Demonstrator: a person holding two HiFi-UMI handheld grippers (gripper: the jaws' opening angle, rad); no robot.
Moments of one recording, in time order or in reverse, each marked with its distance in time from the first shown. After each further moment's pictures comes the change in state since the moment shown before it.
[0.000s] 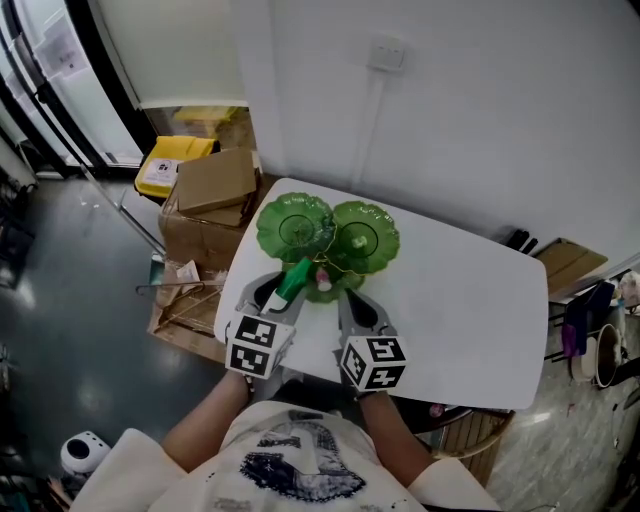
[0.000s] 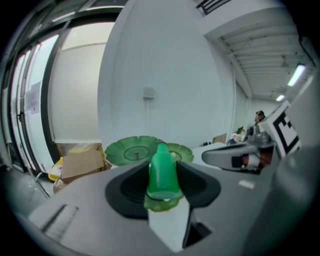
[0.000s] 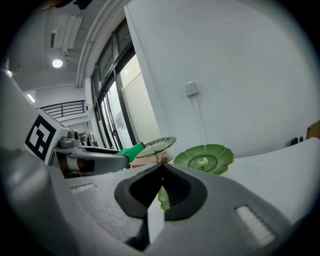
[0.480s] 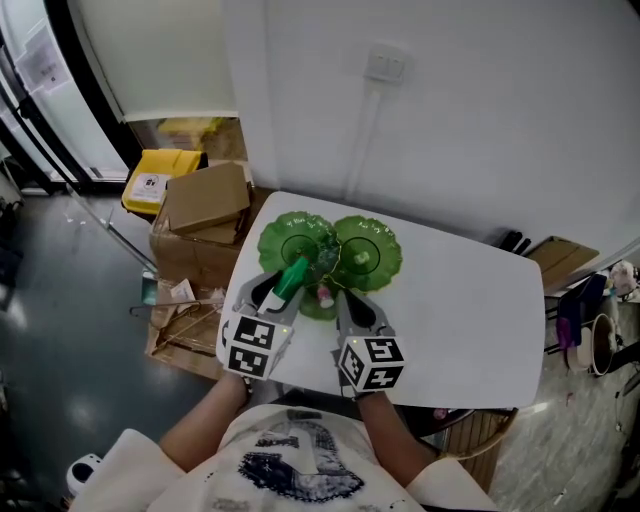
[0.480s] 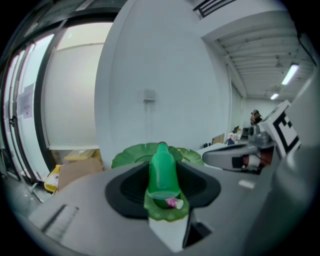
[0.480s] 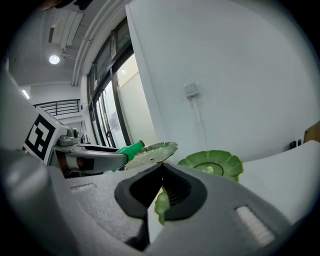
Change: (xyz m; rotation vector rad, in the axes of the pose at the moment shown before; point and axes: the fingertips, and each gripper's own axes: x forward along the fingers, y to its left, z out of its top) left arm 0.020 0.043 0.021 0.049 -0.028 -0.043; right arm 0.042 0.005 0.018 -0.004 -0.023 -0.061
